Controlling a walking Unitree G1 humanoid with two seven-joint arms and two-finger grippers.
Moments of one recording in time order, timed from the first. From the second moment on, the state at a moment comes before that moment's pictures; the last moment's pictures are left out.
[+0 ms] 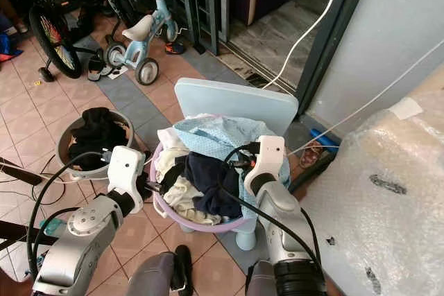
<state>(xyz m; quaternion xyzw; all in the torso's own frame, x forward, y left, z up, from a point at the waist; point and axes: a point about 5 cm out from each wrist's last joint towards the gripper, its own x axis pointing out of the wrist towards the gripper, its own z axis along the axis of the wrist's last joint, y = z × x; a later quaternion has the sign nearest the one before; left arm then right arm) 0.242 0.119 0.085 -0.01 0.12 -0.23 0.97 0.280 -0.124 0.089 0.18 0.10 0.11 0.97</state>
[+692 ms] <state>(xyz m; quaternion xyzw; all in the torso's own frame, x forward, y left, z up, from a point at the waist) 0.257 0.113 0.095 0.01 0.08 -0.23 0.97 0.277 -0.193 0.227 0.05 -0.17 -0.04 0.98</state>
